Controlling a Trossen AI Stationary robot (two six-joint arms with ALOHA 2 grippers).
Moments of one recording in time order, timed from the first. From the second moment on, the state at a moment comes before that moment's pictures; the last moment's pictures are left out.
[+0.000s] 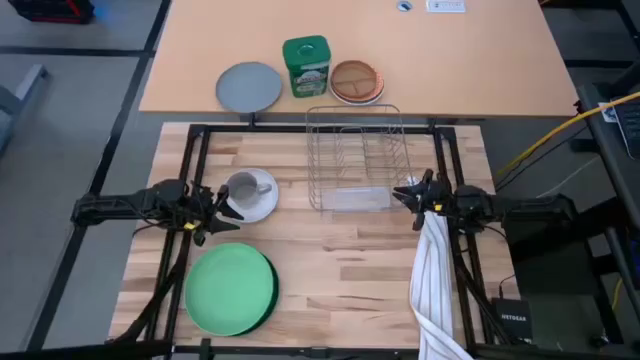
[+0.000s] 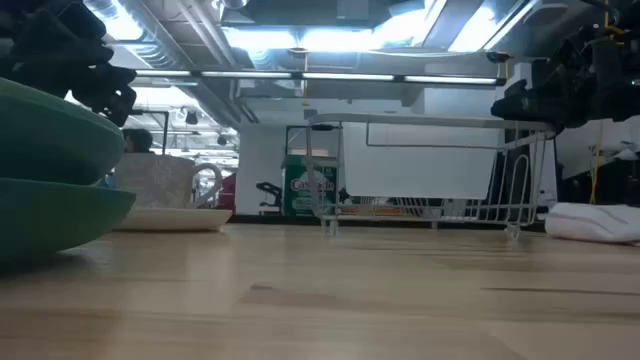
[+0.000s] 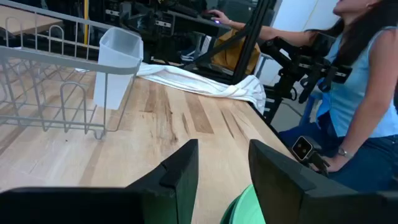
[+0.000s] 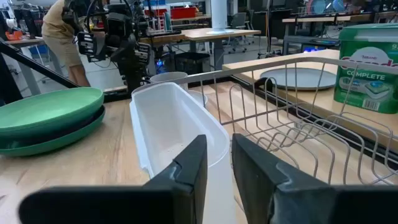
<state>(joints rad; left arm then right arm) 0.03 0.01 0.08 -0.17 0.26 -0.23 0.02 0.12 0.01 0.06 0.29 0.08</state>
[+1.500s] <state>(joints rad) 0.03 0.01 0.07 -0.17 0.26 -0.23 0.02 0.12 0.01 0.14 0.30 0.08</state>
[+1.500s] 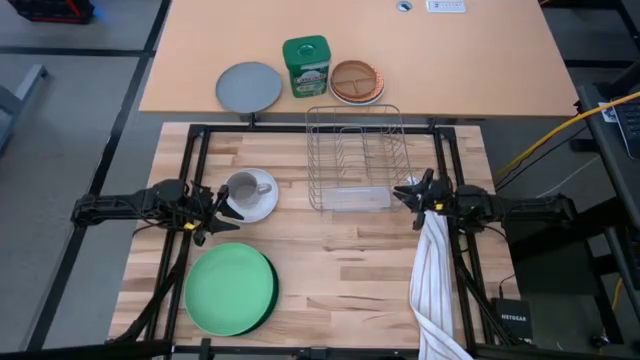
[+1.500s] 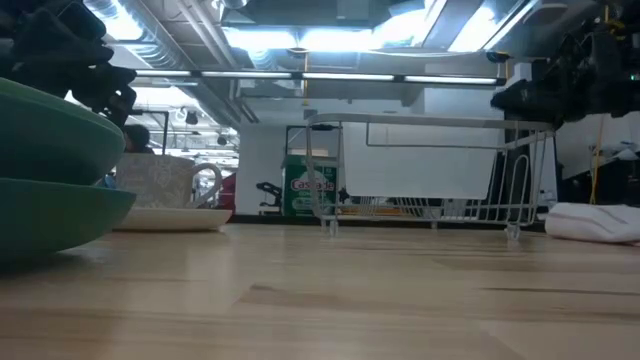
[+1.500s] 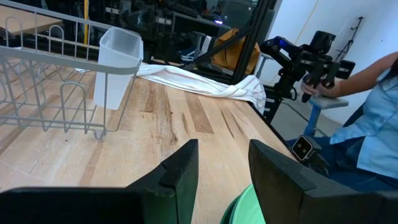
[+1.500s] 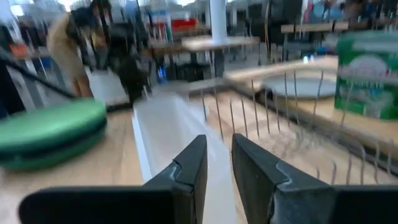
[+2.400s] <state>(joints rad) 0.03 0.01 0.08 -0.17 0.26 -0.23 0.02 0.32 0.21 0.30 0.29 0.14</state>
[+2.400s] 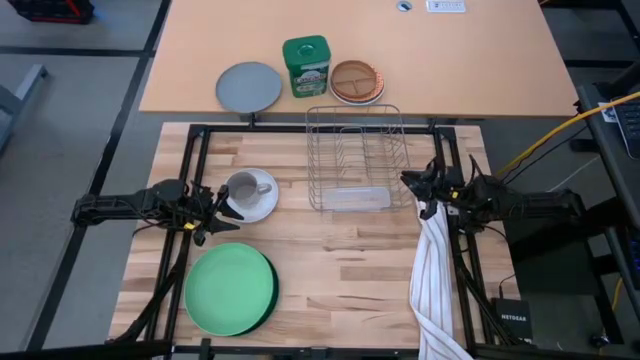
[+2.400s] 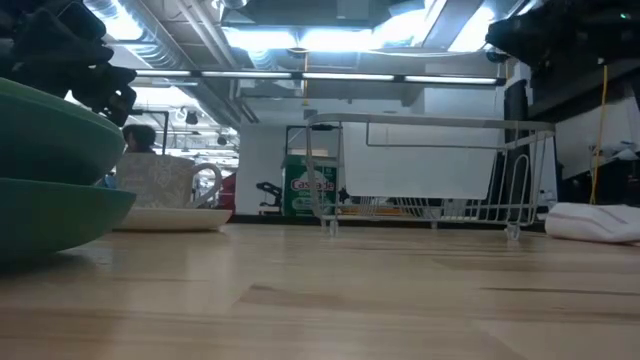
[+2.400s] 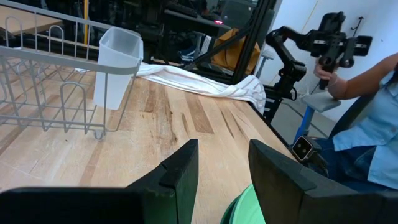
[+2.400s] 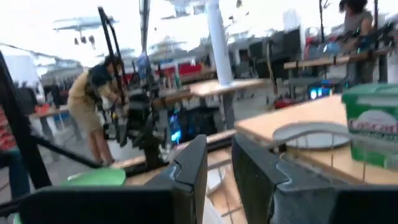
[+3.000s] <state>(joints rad) 0.03 0.01 0.08 -0.17 0.26 -0.22 0.02 1.25 0.77 0.39 -0.02 0.28</state>
